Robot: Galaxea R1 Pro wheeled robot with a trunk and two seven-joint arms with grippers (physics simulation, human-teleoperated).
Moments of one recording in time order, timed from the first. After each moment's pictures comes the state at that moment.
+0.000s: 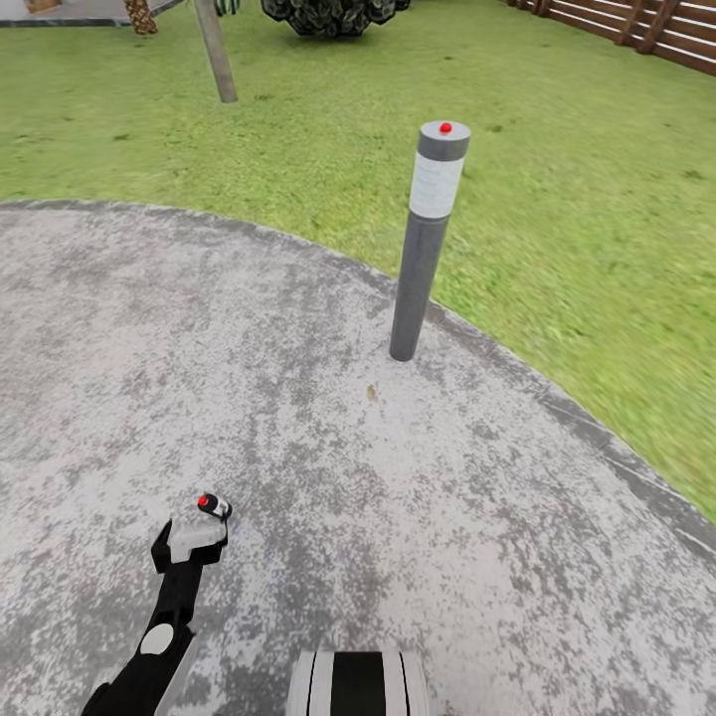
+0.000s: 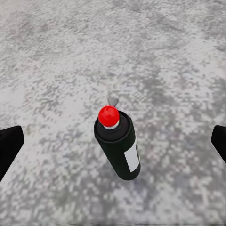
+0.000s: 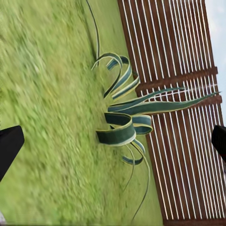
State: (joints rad) left arm -0.36 0.05 0.06 -0.80 -0.04 -0.45 0.20; right arm -0.23 -0.79 -0.23 -0.38 0.00 -0.33 -0.54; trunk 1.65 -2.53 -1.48
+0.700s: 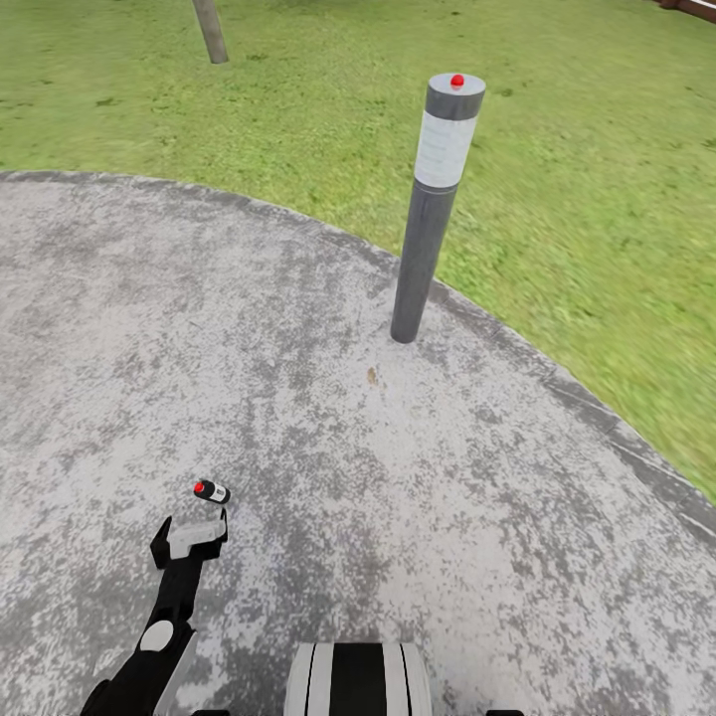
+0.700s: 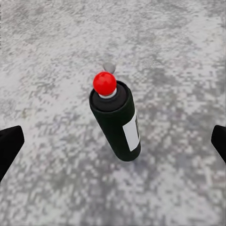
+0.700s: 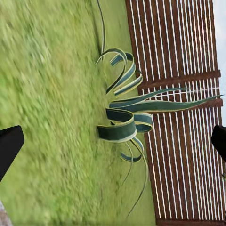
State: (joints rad) left arm -0.36 0.05 0.06 -0.83 -0.04 -0.45 0.20; right arm -0.23 -0.79 -0.24 -0.38 0.00 -0.33 -0.54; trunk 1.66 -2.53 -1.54
